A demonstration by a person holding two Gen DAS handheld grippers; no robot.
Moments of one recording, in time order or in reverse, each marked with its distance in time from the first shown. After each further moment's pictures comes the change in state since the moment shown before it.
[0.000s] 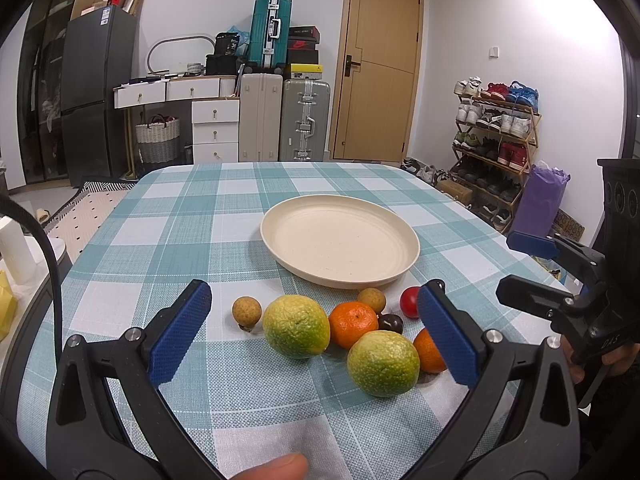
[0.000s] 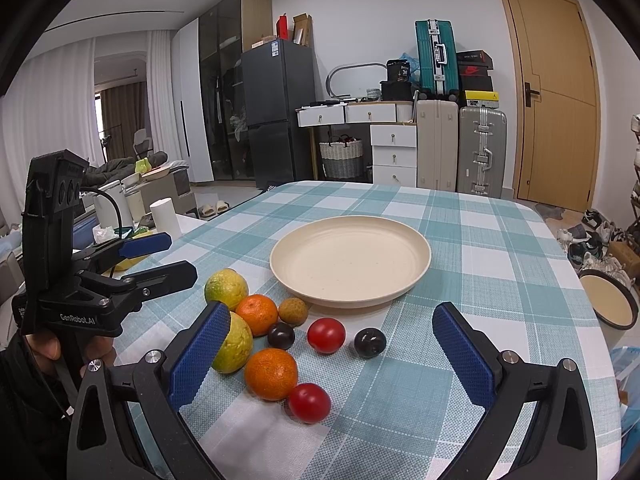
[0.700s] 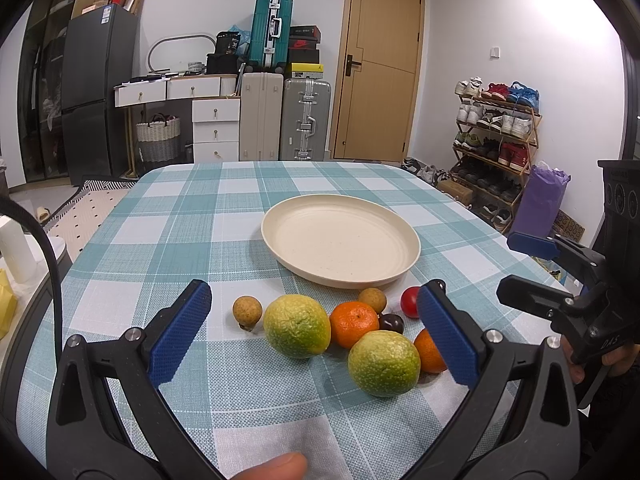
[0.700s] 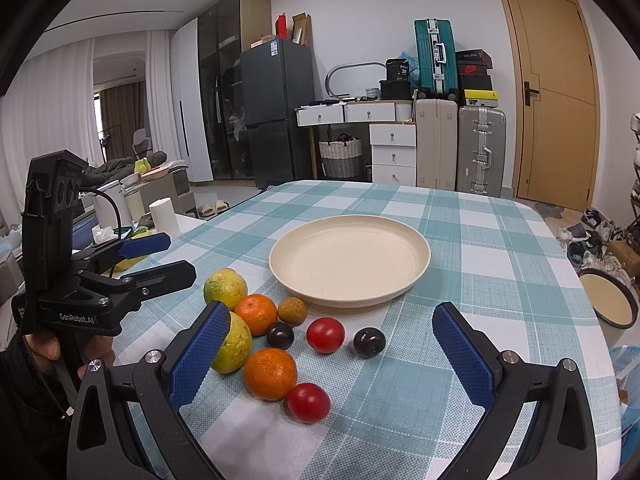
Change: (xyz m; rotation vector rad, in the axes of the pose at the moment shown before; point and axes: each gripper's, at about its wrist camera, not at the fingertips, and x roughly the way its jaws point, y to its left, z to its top) left arm 0.000 -0.001 0.000 0.002 0.000 0.000; right arm 0.001 -0.002 -0.001 -0.001 0.000 -0.002
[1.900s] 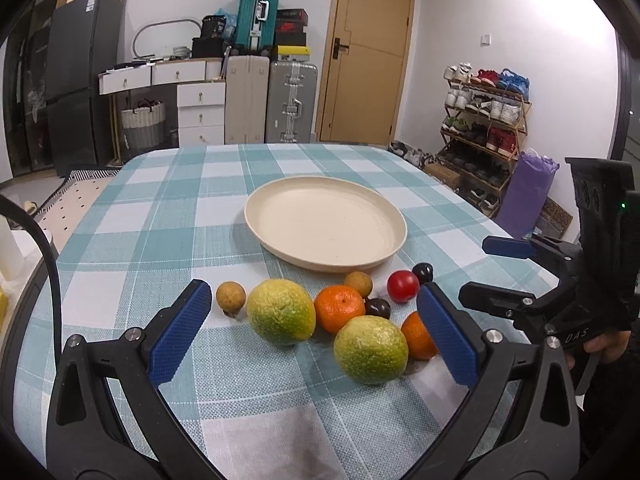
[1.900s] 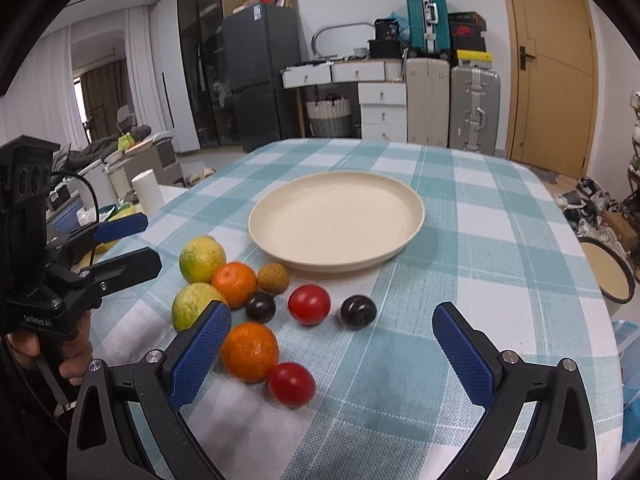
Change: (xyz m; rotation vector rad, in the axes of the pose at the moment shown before) left arm 0.009 -0.003 0.001 0.019 0.078 -0.061; right arm 0.025 -0.012 -0.006 0.029 0.183 -0.024
